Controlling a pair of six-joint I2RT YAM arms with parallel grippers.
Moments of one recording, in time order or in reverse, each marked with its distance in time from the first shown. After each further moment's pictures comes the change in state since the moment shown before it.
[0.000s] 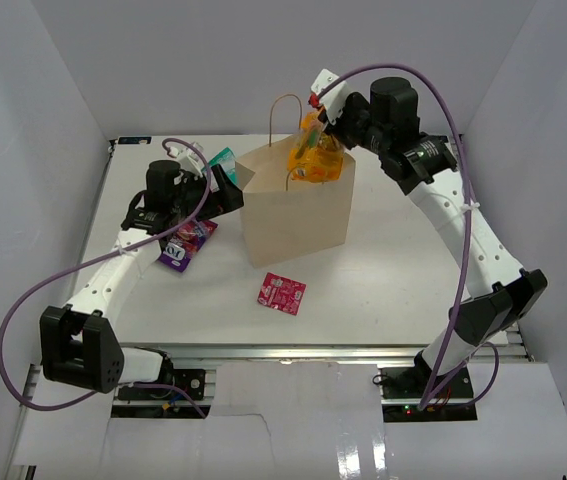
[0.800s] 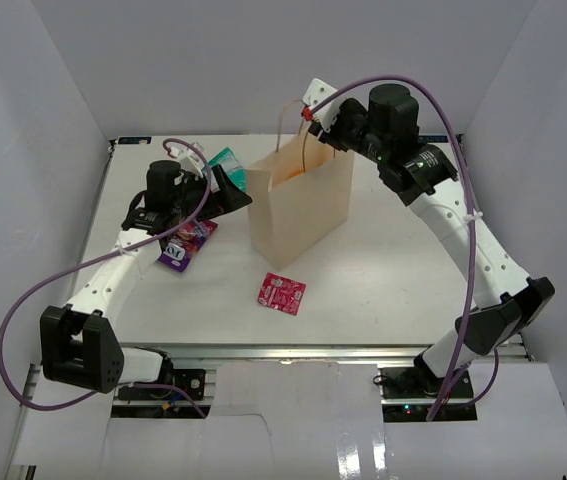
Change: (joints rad) left arm -0.007 -0.005 -0.003 0.000 0.000 0.000; right arm 0.063 -0.059 -0.077 0.093 0.015 -0.105
